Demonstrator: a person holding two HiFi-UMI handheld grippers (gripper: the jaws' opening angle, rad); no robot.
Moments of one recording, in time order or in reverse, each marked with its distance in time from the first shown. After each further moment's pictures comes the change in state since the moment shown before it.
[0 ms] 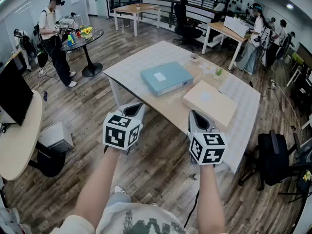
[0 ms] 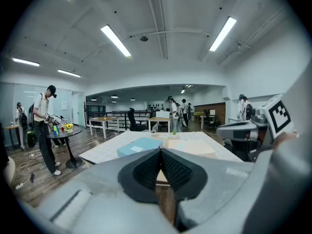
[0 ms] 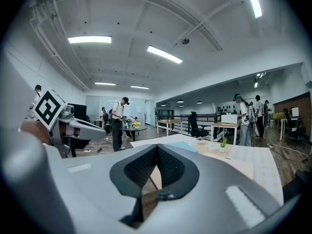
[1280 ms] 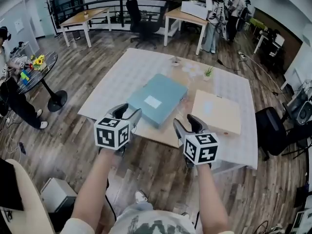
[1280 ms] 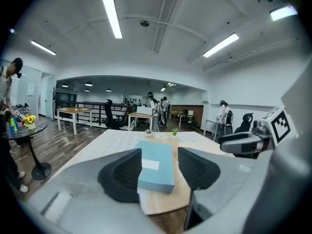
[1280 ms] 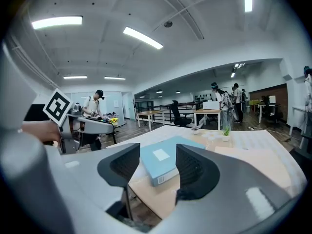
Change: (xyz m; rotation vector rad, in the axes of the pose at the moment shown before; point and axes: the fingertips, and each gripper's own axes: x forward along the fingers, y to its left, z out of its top) left arm 0.198 0.205 0.040 0.000 0.056 -0.349; right arm 0.230 0.013 -0.001 0.150 0.111 -0.257
